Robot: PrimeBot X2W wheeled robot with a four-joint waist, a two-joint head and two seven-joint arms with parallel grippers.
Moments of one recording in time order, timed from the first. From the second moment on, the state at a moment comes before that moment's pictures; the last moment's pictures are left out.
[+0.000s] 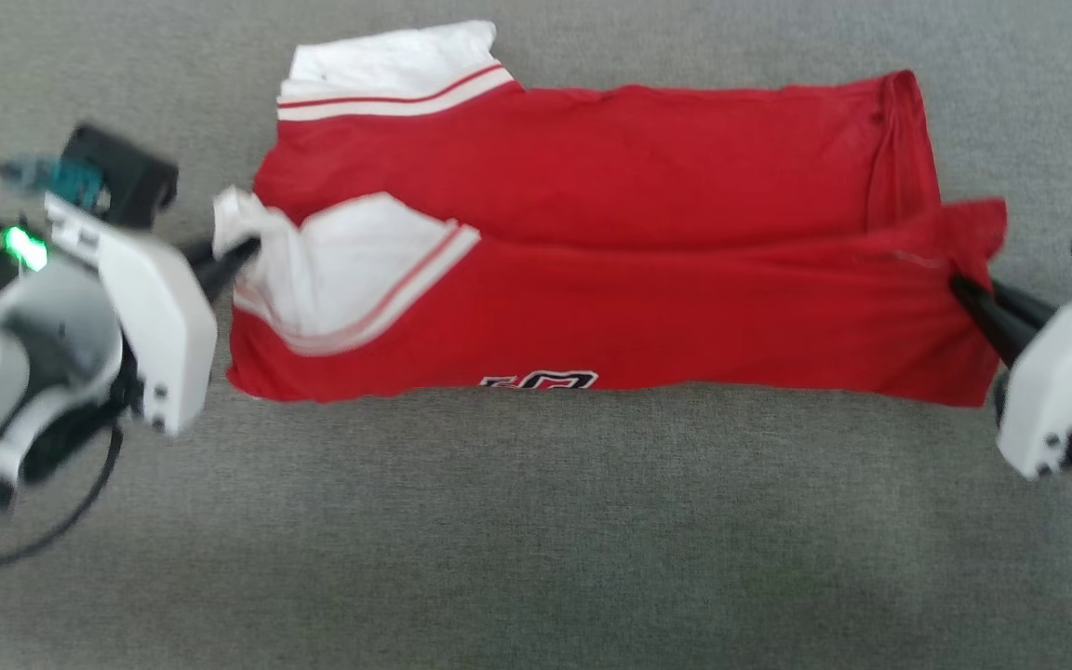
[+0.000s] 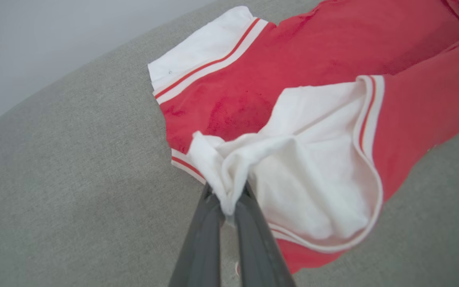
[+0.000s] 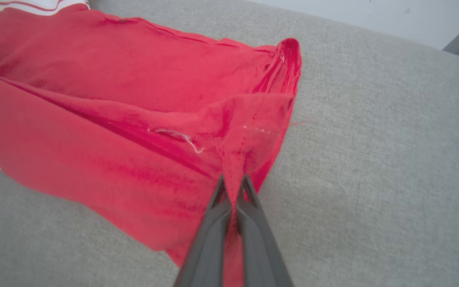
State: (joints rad) left arm -0.87 0.98 -0.95 -0.05 -1.03 0.11 0.38; right arm -0.30 -0.45 0.03 -0.16 0.51 0.13 0.71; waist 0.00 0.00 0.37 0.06
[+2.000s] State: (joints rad) left arm -0.83 0.87 -1.00 0.25 -1.28 0.20 0.59; right arm -0.22 -0.17 -0.09 -0.19 0.39 0.13 0.57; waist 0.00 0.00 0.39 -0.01
